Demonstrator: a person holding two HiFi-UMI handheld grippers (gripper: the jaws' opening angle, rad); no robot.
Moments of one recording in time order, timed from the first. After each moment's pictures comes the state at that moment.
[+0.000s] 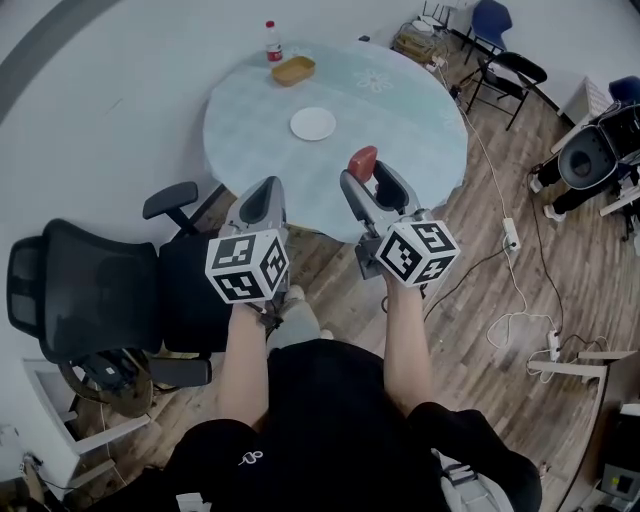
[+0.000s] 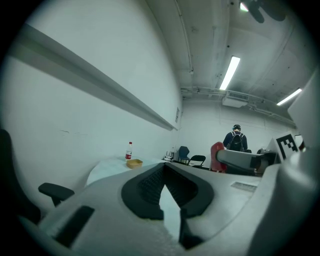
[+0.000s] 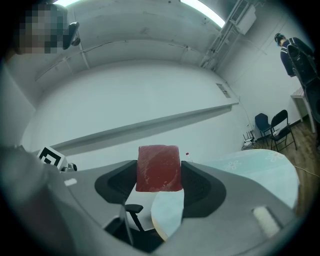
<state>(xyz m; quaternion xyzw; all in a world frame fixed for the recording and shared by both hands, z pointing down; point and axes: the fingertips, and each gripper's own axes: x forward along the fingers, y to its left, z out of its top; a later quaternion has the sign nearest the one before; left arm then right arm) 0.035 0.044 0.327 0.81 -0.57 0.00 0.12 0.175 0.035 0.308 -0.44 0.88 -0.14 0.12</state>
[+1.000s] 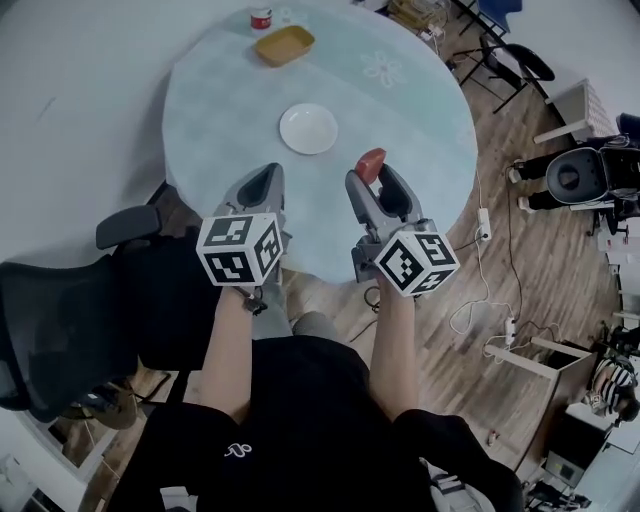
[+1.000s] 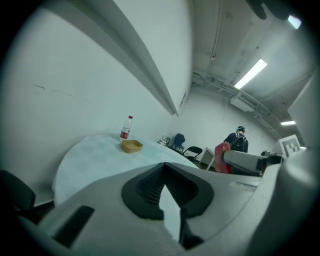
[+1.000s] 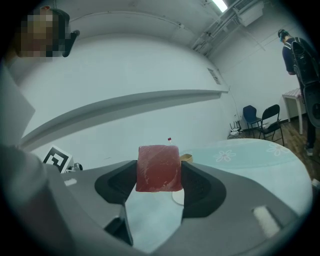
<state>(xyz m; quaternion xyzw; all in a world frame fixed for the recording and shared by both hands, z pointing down) -0.008 -0.194 0.428 0.82 -0.51 0.03 0.26 0.131 -0.182 0.386 -0.50 0.84 -0.20 0.03</state>
